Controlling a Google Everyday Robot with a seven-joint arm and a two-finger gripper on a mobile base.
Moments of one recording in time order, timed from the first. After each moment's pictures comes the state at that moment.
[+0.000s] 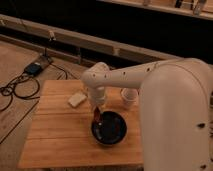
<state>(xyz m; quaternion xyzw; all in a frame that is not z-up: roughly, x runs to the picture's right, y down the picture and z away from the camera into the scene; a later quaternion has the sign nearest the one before) -0.031 0.134 0.794 -0.26 0.28 0.70 0.61</state>
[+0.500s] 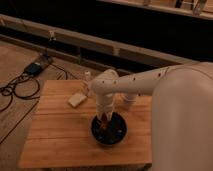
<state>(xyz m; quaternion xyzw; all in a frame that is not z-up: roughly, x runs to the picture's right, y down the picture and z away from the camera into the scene) 0.008 0.170 0.787 -0.25 0.30 0.72 0.57</state>
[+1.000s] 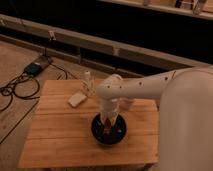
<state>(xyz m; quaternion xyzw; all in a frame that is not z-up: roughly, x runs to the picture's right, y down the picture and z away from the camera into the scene) 0.023 0.192 0.781 -0.25 0.31 0.73 0.56</state>
